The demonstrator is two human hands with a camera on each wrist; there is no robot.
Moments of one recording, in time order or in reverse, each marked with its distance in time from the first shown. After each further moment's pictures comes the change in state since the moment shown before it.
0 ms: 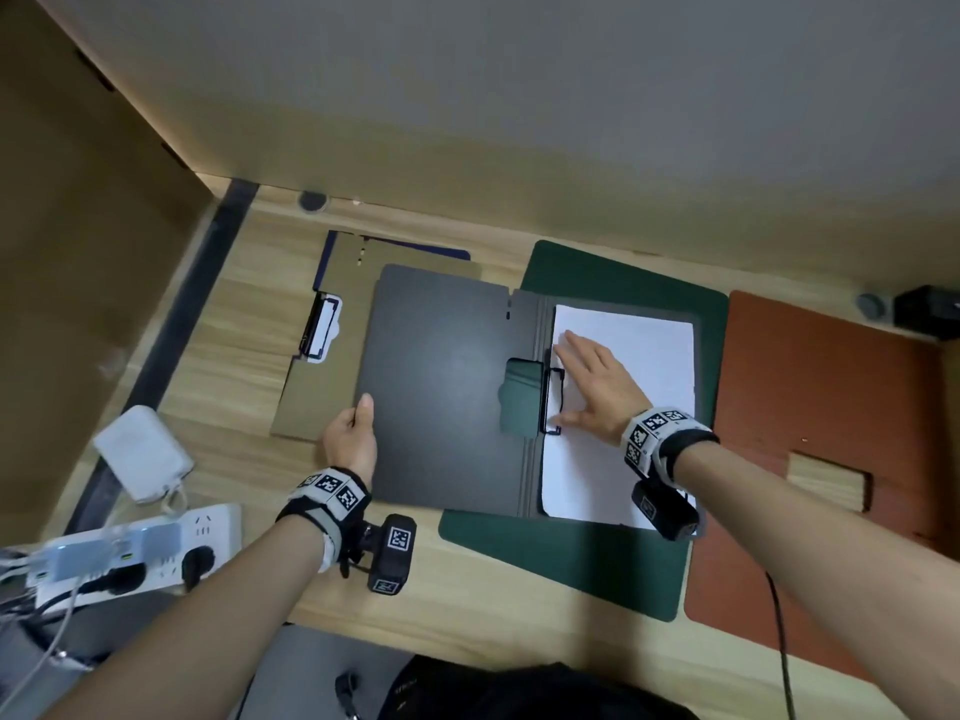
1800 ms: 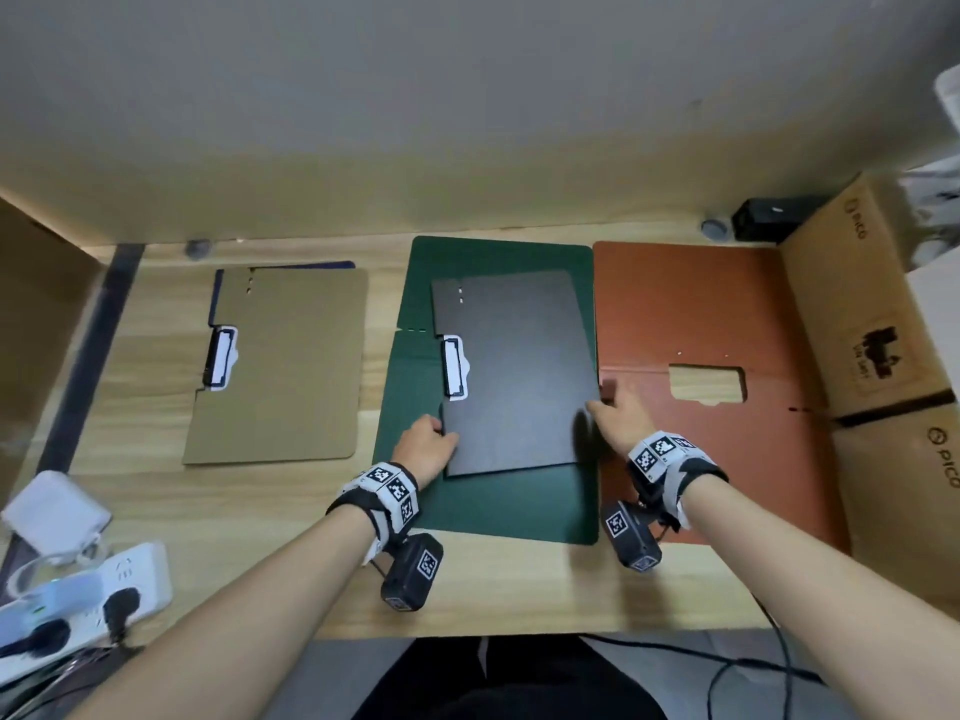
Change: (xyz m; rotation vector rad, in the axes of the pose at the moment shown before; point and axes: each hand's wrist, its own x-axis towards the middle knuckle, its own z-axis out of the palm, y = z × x) left_hand -0.121 0.005 0.127 0.675 -0.559 0.265; right_hand -0.161 0.068 0.037 0.796 0.228 0.806
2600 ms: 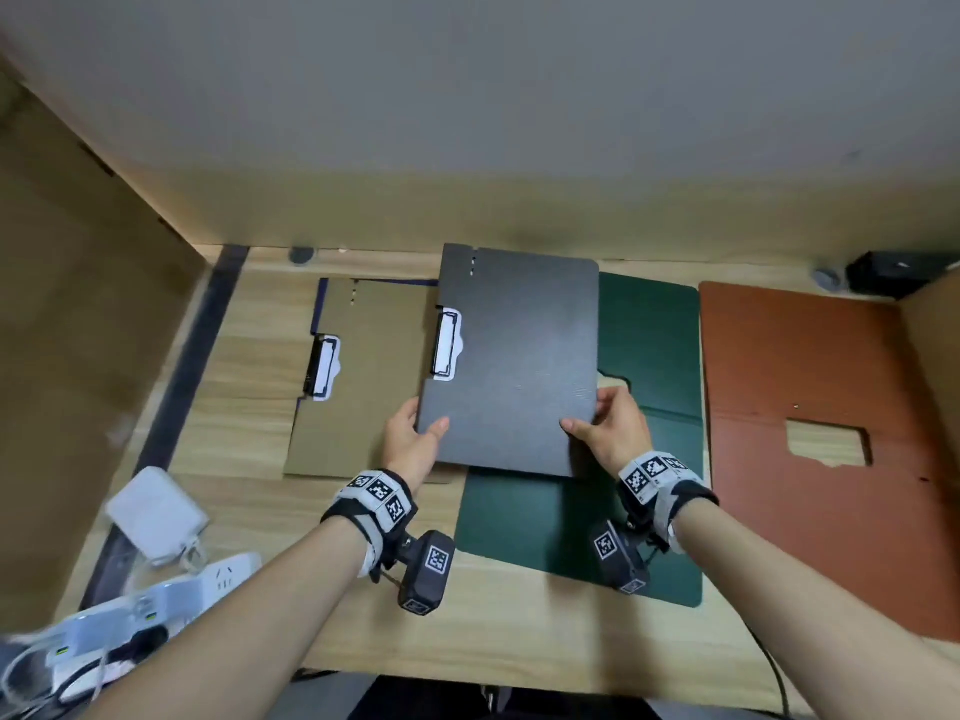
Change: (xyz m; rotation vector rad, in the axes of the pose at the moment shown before) left_hand 0.030 -0.076 -0.118 -0.614 0.237 0.102; right_hand -0.011 -0.116 0.104 0.059 0.070 -0.122
